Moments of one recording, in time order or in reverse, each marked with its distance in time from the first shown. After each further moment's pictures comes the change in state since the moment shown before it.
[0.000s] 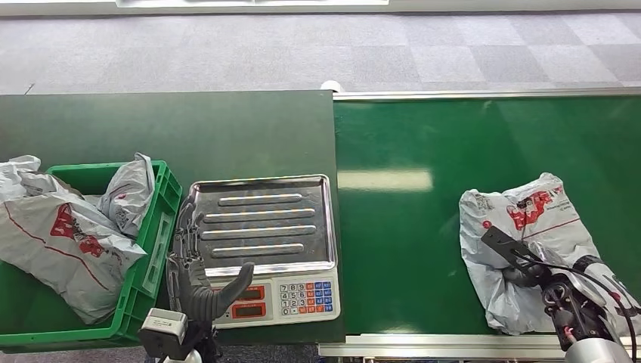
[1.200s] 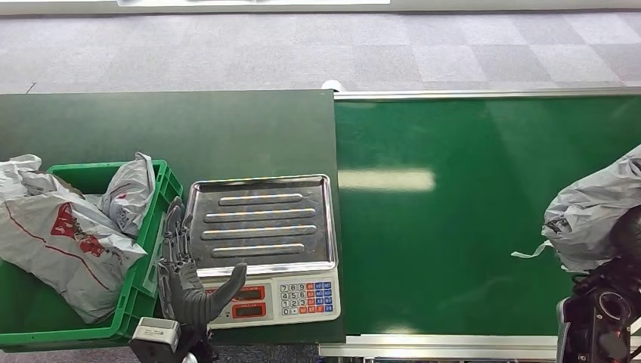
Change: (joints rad) left arm 0.024 -0.013 0.016 -0.035 -0.012 0.023 -0.026; right arm 0.228 0.206 -0.338 -0.801 -0.961 -0.594 -0.581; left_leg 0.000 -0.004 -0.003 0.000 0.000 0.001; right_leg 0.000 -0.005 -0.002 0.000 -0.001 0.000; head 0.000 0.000
